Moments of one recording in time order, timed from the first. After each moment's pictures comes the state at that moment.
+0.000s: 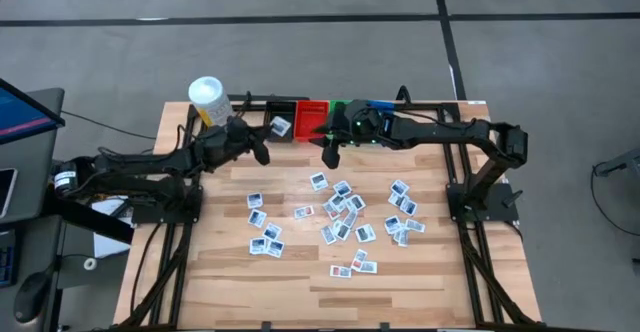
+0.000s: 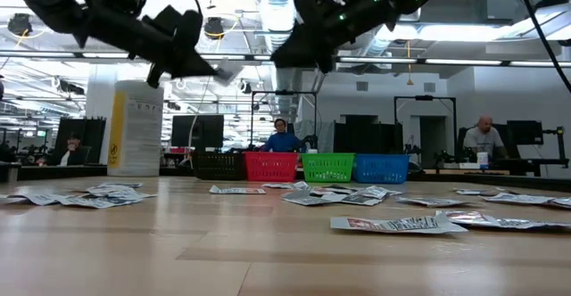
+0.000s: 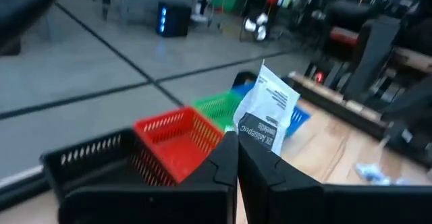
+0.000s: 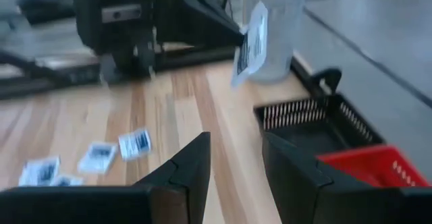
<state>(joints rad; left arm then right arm) 0.33 0.98 0.39 0.44 -0.33 -0.26 -0.28 1.66 1.17 0.09 -0.08 0.02</state>
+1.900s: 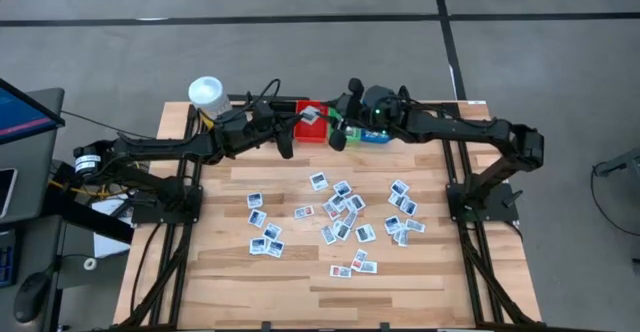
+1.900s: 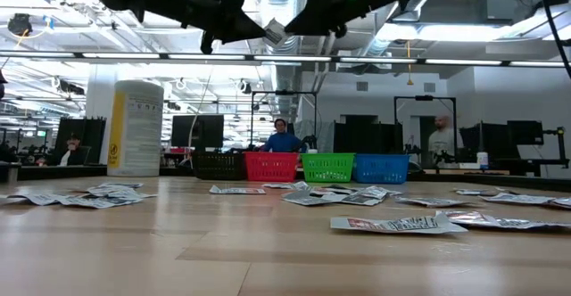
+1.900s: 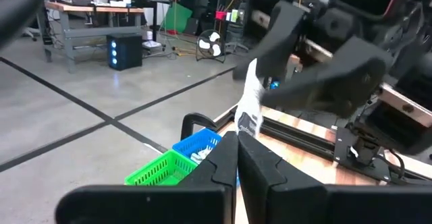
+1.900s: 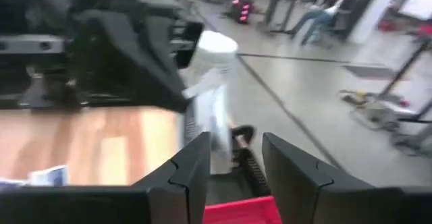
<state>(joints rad) 0.28 1.25 0.73 0.47 -0.21 -0.11 -0.31 1.54 1.17 0.14 0.08 -0.21</state>
